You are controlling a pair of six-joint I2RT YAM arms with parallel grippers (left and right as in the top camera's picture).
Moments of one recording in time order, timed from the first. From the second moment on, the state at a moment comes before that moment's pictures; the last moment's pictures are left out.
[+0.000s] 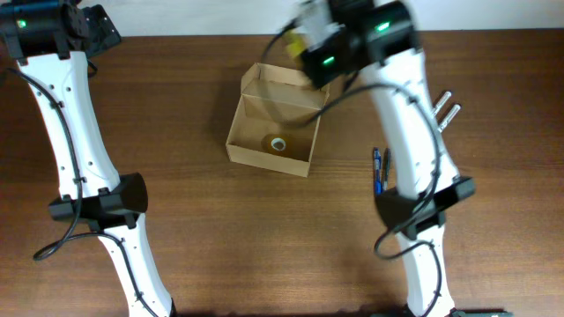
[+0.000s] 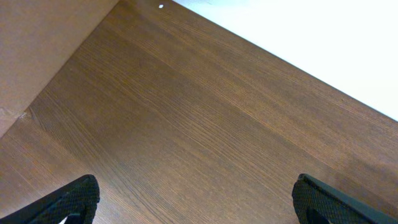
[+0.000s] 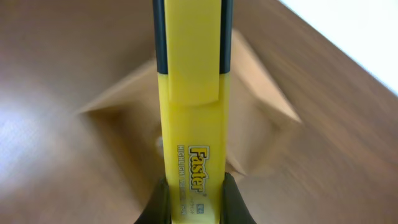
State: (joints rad) left arm 0.15 2.35 3.02 -1.60 -0.33 -0.33; right arm 0.45 2.32 2.82 -1.55 -0.14 -0.27
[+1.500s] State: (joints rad) left arm 0.15 2.35 3.02 -1.60 -0.33 -0.33; right arm 0.54 2.36 2.48 -1.36 -0.02 -0.35
